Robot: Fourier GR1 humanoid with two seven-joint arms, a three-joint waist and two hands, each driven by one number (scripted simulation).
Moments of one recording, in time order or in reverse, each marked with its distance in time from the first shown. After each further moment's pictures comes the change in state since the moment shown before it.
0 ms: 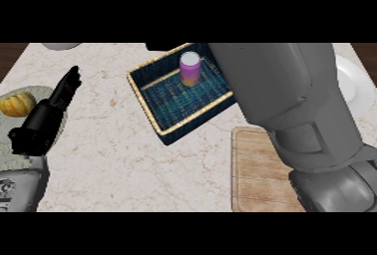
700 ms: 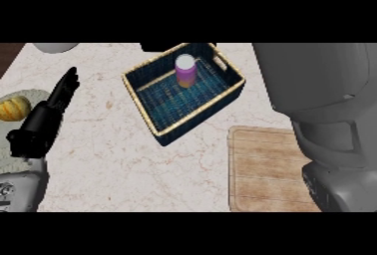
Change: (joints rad) left arm 0.016 -0.010 0.006 -0.025 -0.007 0.012 0.018; right arm 0.002 -0.051 -0.071 -0.129 0.141 -0.337 -0.018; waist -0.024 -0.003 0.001
